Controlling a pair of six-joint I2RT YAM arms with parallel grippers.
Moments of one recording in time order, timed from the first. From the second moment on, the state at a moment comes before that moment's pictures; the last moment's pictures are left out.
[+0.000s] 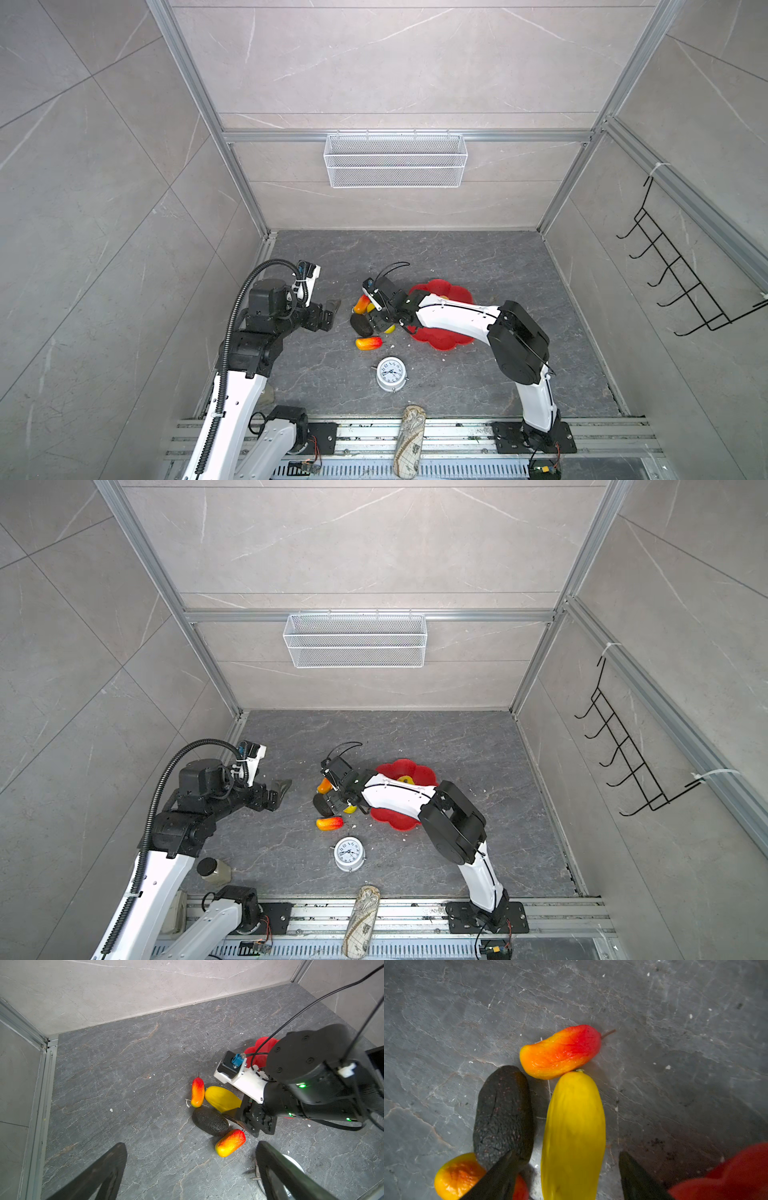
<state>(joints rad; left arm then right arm) -0.15 0.81 1.00 -0.78 0.25 0.14 0.92 2.08 1.55 -0.45 0.12 0.15</state>
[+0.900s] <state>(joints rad) -0.15 0.81 1.00 -0.78 0.25 0.14 0.86 1.62 1.37 -0.47 0.20 0.13</state>
